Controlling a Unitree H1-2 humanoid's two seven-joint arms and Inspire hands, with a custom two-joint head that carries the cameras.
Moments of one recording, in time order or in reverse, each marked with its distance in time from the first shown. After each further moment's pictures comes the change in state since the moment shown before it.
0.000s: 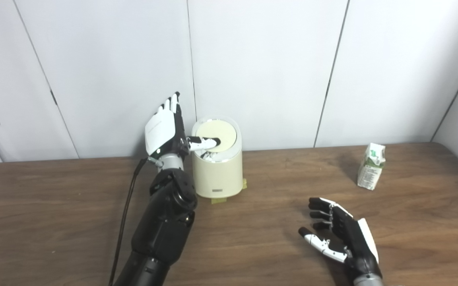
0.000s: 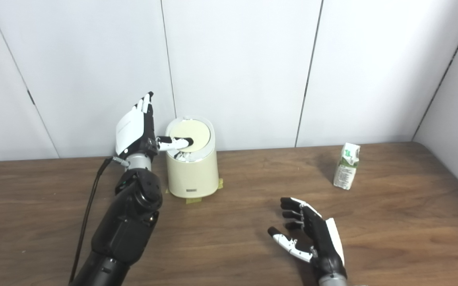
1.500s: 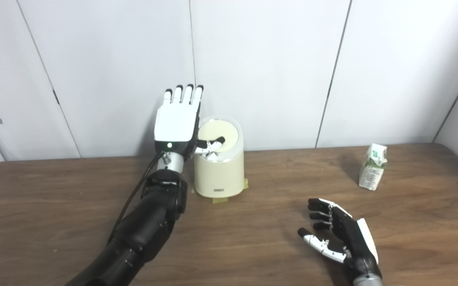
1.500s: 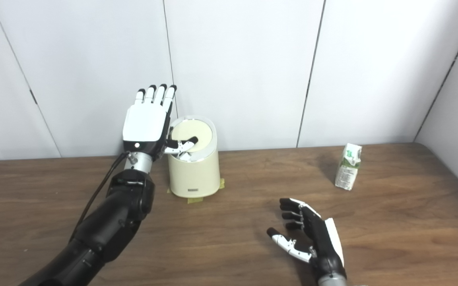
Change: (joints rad) left arm -0.064 0.178 -0.335 0.134 0.314 -0.088 0.021; right arm 0.006 0.000 0.016 -0.032 -0.018 0.044 -0.004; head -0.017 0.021
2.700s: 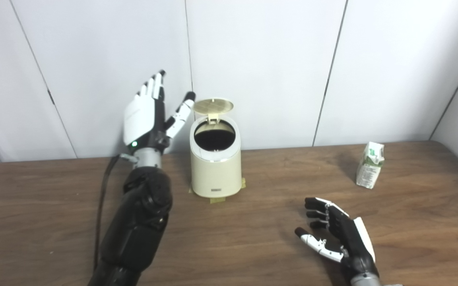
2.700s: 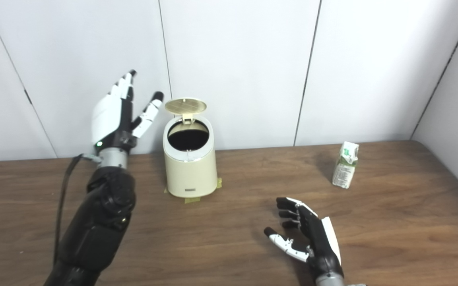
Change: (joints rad) left arm 0.159 -0.054 0.326 -0.402 -0.368 -0.032 -0.007; right arm -0.005 -0.007 0.009 0.009 0.004 -0.011 0.001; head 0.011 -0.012
